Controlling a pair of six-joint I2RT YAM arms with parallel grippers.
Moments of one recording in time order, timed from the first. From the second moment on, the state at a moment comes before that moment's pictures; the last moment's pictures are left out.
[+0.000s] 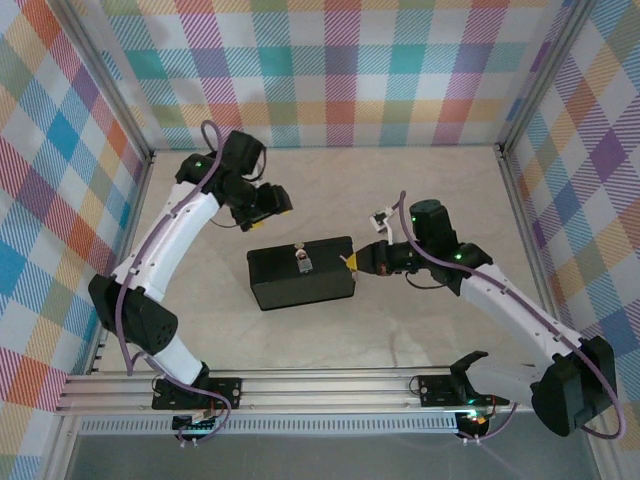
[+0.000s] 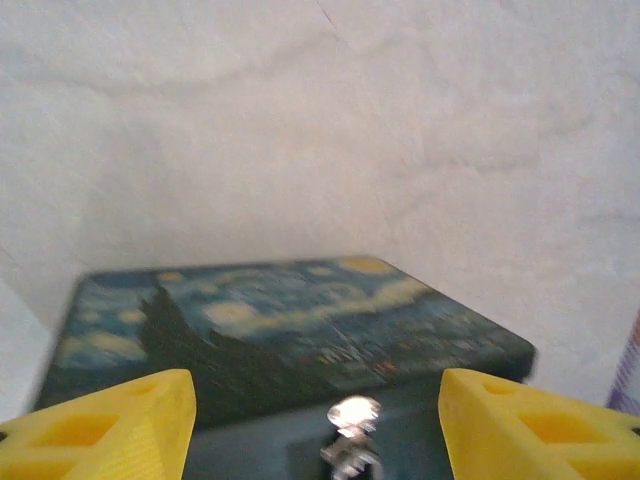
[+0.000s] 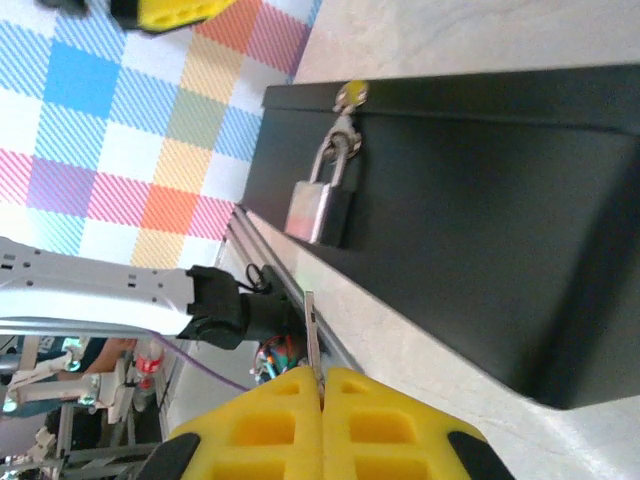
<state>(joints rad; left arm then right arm) -0.40 1.62 1.73 -1.22 0.17 -0.70 0.52 1.13 0.88 -0.38 -0.82 0.60</state>
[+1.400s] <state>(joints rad) -0.27 1.62 1.44 -0.90 0.44 -0.62 0.61 1.29 0.57 0.39 -0.95 0.62</state>
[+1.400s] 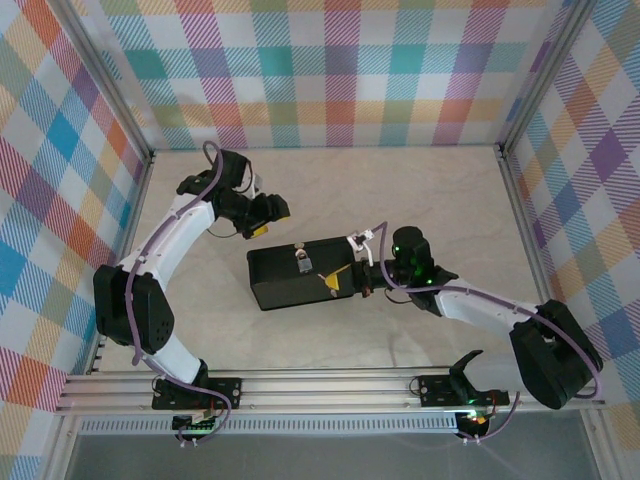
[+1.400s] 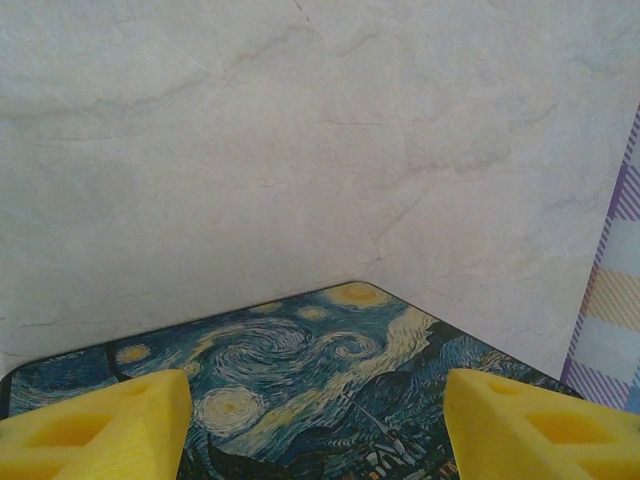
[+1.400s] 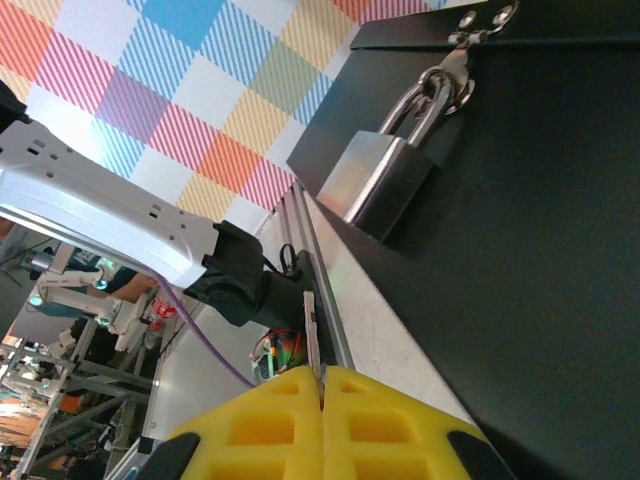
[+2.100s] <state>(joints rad) -0.25 1.58 1.29 -0.89 0.55 -0.66 0.39 1.59 0.84 0.38 -1.16 0.57</state>
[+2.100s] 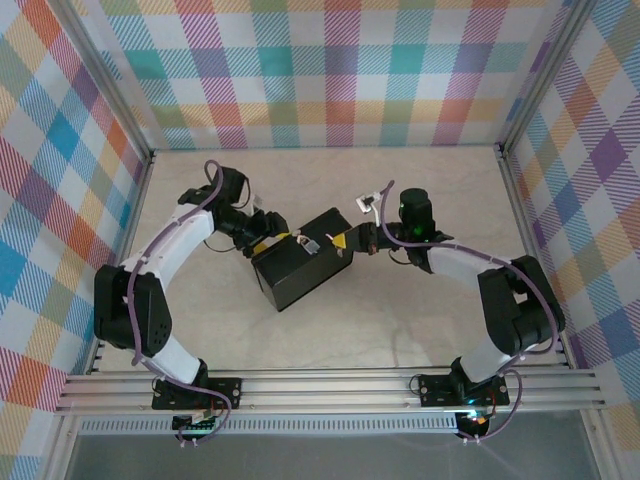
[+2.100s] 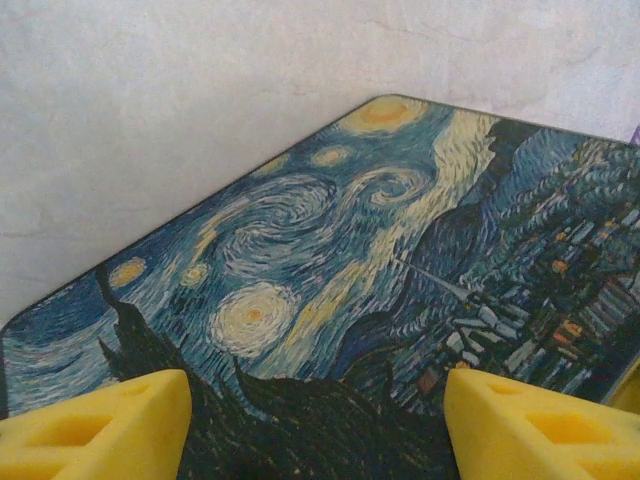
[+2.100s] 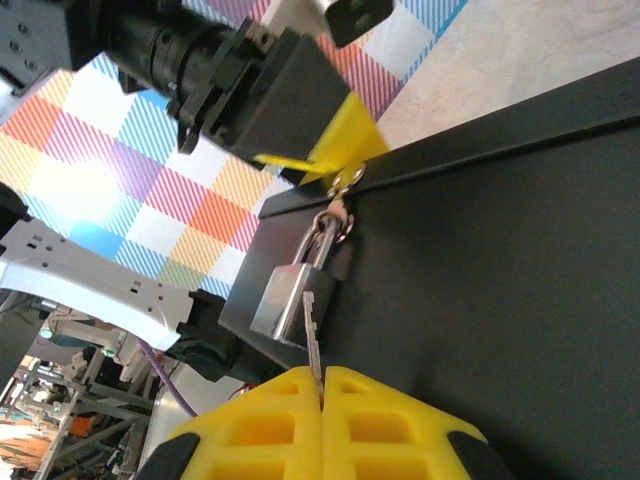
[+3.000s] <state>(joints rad) -0.28 1.73 1.90 -1.14 0.78 0.58 0.38 1.29 0.77 -0.10 -1.24 0.53</state>
